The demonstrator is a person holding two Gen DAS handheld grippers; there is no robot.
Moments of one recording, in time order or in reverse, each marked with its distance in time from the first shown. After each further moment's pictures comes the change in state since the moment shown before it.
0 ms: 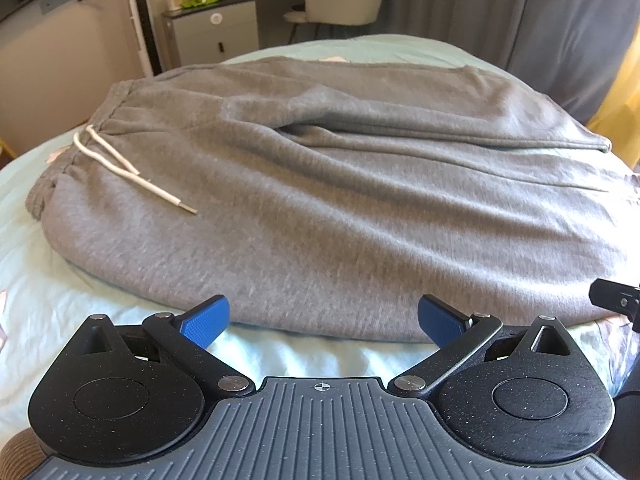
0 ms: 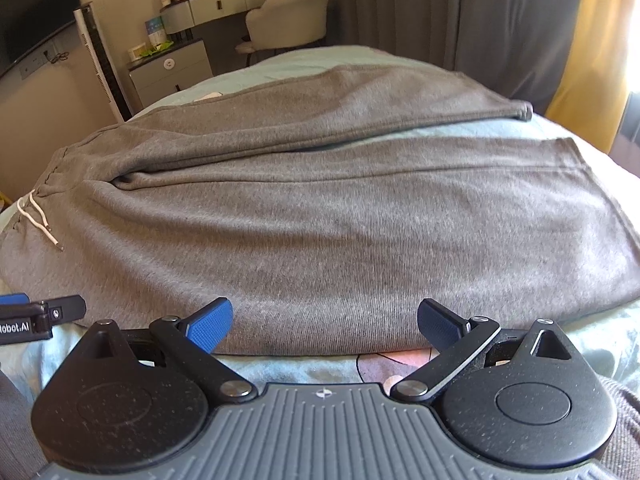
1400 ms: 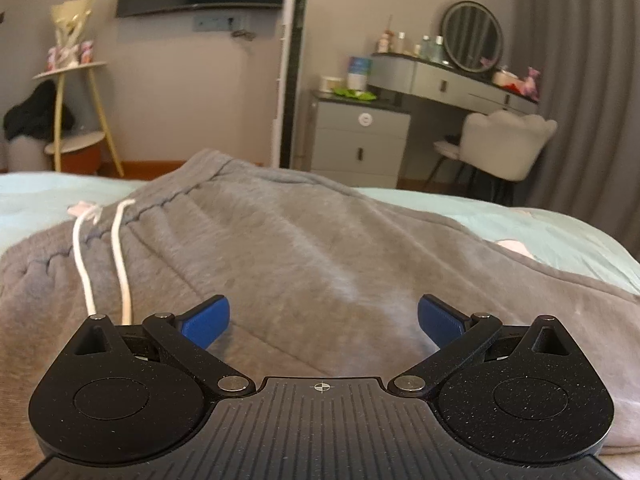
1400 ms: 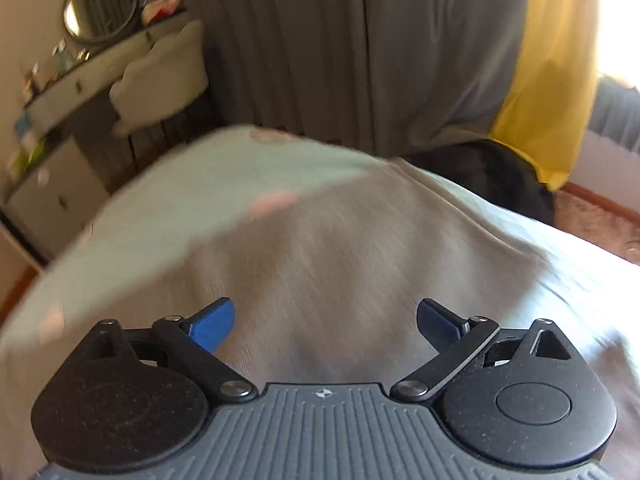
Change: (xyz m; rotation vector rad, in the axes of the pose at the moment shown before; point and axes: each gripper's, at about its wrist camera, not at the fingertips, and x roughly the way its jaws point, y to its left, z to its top) left arm 0.156 0.096 0.129 -0.419 -0.372 0.301; right arm 0.207 -0.090 0.303 0.292 -0.056 -0.179
